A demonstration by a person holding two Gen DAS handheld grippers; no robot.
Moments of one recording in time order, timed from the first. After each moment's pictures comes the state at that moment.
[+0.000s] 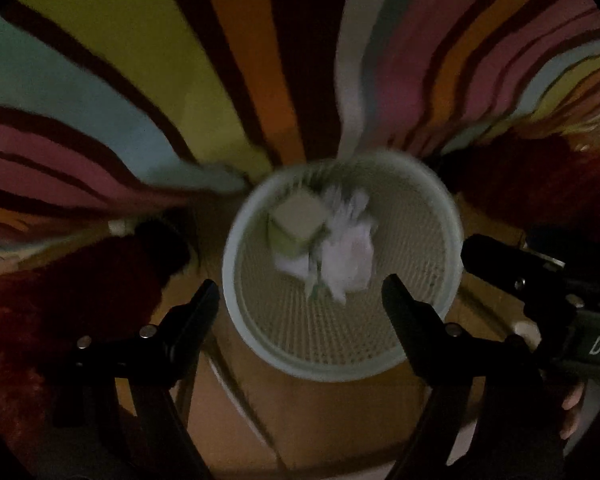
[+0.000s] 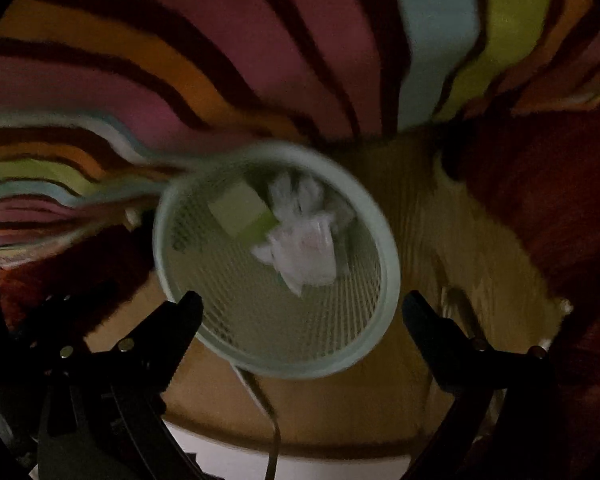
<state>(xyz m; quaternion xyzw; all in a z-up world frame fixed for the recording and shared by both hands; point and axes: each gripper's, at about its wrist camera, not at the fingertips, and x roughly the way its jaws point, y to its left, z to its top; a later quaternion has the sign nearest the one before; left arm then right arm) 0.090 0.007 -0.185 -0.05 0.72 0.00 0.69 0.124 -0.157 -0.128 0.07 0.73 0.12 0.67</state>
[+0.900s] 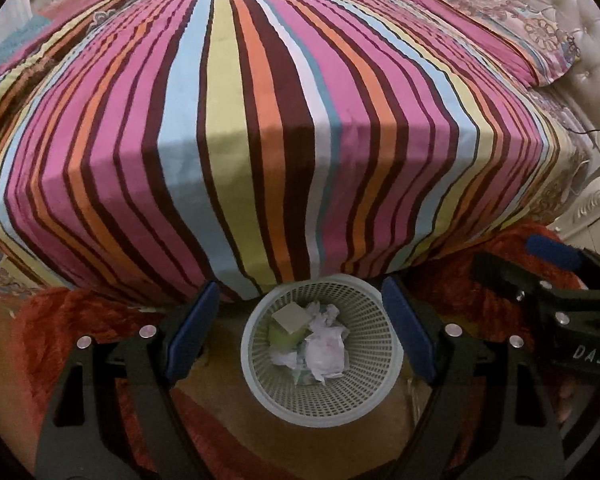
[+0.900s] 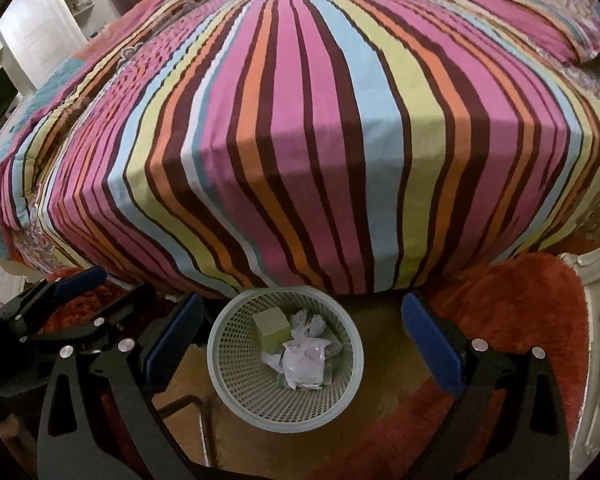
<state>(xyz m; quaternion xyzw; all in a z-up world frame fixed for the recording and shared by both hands) 0.034 0.010 -0.031 -0.06 0.52 0.01 0.85 0.076 -0.161 0.039 0.01 0.51 0.16 0.85</state>
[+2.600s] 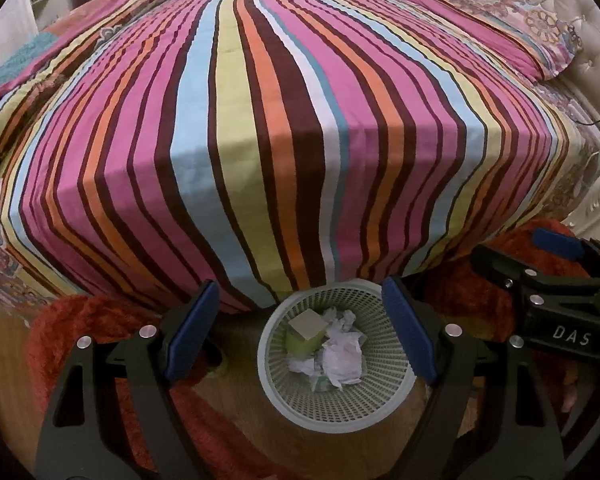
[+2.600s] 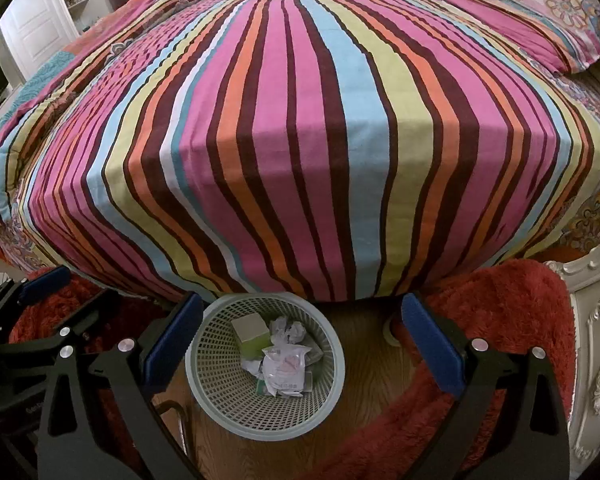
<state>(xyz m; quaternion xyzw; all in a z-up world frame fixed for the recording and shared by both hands) 0.031 0.006 -0.030 -0.03 0.51 0.03 0.86 0.079 -0.162 0.031 -0.01 0.51 0.14 0.85</state>
